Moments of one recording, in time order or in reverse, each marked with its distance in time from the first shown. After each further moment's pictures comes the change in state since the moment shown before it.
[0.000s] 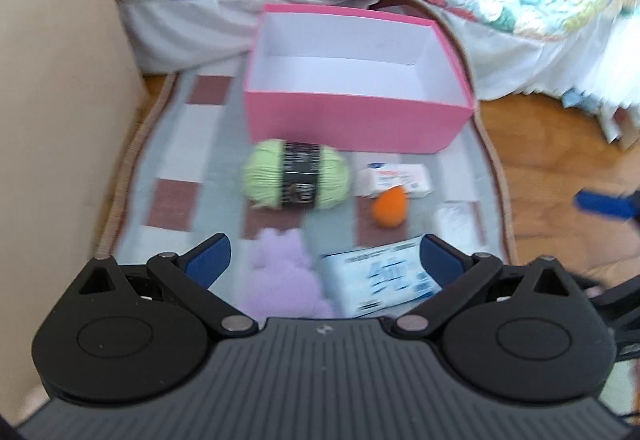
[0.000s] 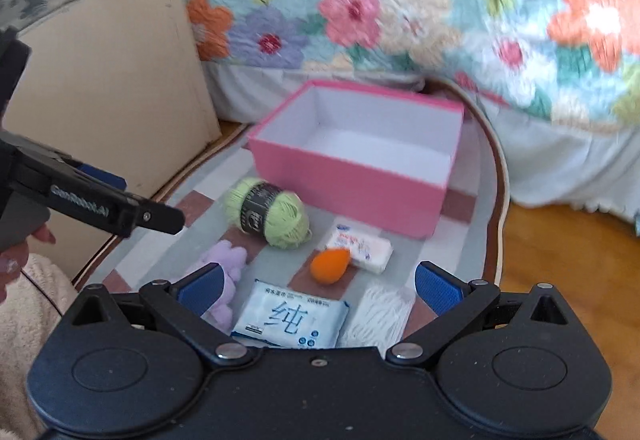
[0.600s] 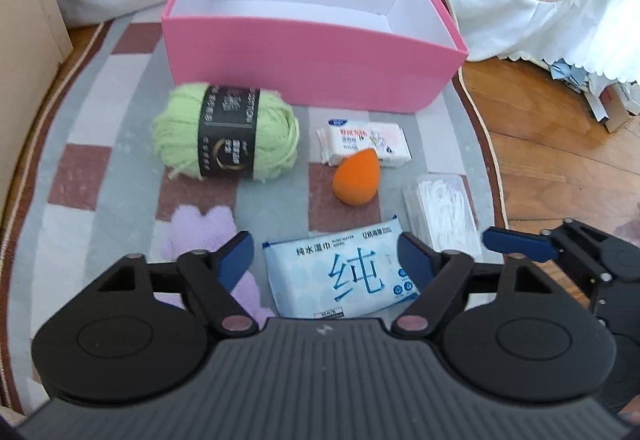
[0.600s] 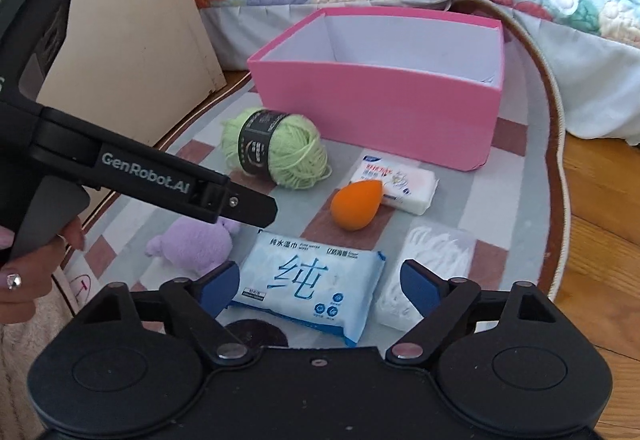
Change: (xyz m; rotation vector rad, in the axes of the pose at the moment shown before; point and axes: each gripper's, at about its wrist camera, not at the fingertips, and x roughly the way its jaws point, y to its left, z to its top) left arm 0.095 -0.015 -0.026 -0.007 0.077 -0.104; right arm 0.085 0.006 -0.059 0.037 0.067 0.103
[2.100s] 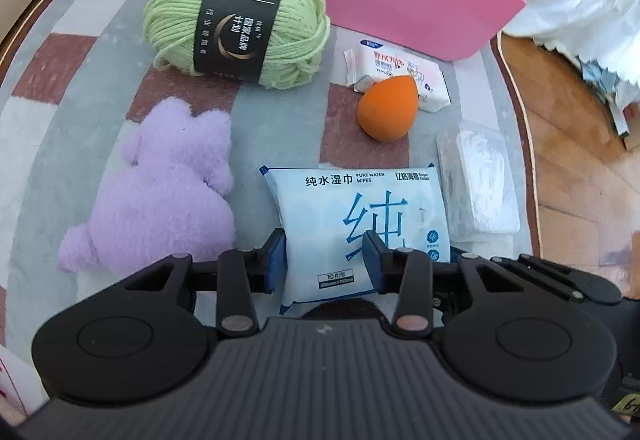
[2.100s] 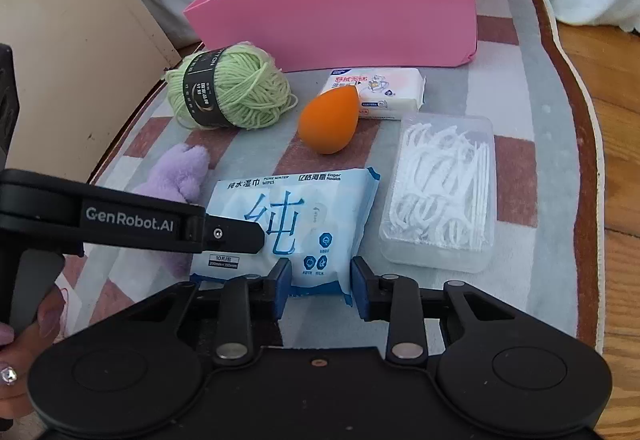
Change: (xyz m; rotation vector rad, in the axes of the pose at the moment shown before) left arm 0.058 0.013 -0.042 -0.177 0.066 0.000; right arm 0.055 -0.016 -0.036 0.212 0.073 -0.002
